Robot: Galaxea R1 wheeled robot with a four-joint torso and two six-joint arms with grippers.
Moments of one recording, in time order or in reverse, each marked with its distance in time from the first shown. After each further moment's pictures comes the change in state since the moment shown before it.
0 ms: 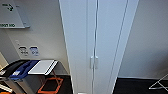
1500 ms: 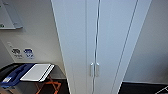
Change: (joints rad) left arm 0.002 0.005 0.007 0.001 -0.002 0.000; right arm 0.009 -0.045 0.065 0.000 0.019 -0.007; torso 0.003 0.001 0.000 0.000
